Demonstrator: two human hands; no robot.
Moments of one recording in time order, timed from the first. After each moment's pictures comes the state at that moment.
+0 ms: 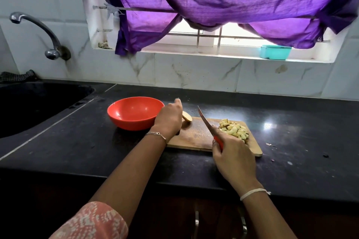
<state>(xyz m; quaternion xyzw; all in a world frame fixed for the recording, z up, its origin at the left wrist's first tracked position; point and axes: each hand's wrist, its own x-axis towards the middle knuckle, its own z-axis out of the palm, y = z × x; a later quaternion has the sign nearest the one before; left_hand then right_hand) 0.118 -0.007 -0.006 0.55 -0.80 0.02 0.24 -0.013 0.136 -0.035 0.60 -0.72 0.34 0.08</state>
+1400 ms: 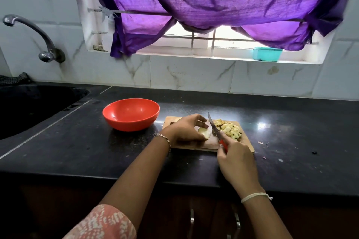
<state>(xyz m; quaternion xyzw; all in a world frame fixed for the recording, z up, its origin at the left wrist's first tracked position) 0.087 0.014 -0.010 0.40 -0.82 -0.37 0.17 -0.023 0.155 -0.032 0.54 -0.76 0.35 0.02</state>
